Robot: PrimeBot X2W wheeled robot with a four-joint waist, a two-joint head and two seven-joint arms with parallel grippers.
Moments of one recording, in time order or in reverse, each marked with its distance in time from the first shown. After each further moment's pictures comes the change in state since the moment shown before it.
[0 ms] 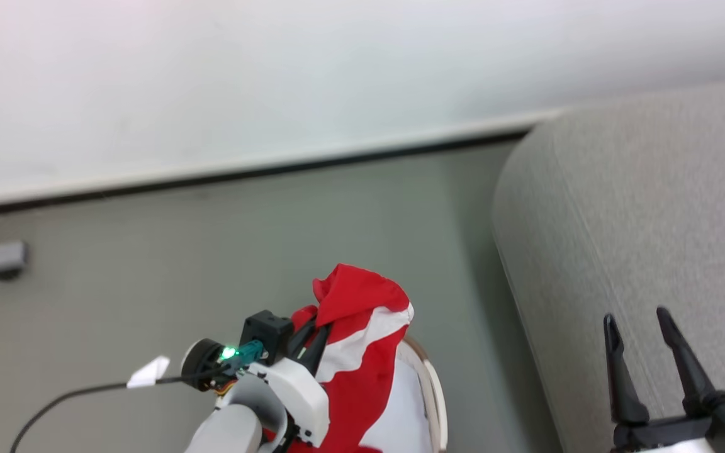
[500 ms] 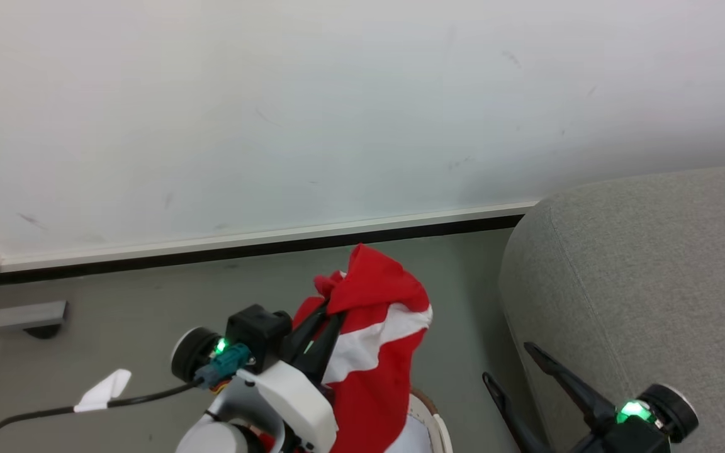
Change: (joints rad) left arm 0.181 0.085 0.014 -0.591 -0.075 0.024 0.238; right arm -0.061 -0.216 0.456 0.021 0.088 0.000 0.000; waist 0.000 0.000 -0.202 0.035
